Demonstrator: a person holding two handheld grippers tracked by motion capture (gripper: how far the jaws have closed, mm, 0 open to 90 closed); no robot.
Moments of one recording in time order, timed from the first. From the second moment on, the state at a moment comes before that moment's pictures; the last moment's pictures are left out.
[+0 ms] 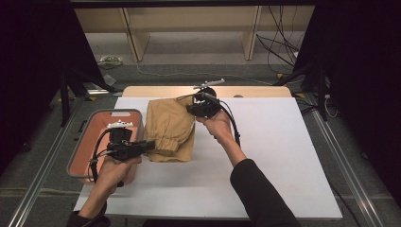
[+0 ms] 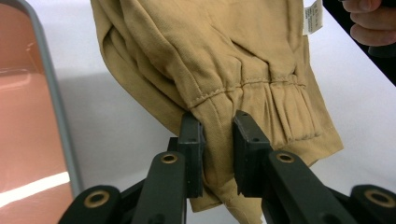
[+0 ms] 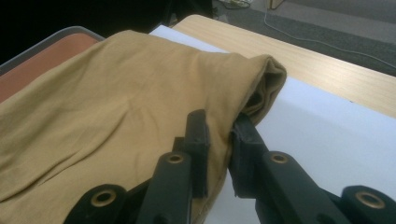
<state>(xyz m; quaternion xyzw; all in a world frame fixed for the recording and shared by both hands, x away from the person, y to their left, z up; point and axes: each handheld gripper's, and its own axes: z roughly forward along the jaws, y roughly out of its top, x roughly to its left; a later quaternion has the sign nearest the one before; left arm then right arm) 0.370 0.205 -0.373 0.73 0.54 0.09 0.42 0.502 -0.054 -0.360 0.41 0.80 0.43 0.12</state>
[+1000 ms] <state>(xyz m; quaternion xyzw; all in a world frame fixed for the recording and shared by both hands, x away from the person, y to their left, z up) 0.366 0.254 -0.353 0.72 0.55 0.10 0.42 0.502 -0.005 -0.344 0.38 0.80 0.44 0.13</state>
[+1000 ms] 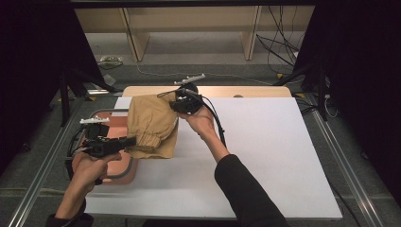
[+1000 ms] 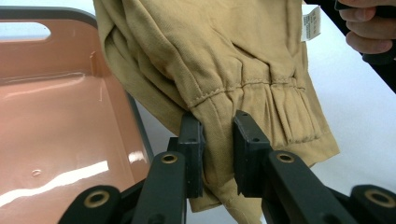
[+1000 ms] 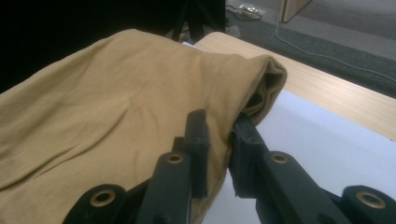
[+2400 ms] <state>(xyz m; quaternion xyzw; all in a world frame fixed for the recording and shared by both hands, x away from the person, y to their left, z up) 0.360 0.299 -0.339 0.71 0.56 0.10 0.41 0.500 0.042 -0.335 0.36 0.81 0.45 0.12</state>
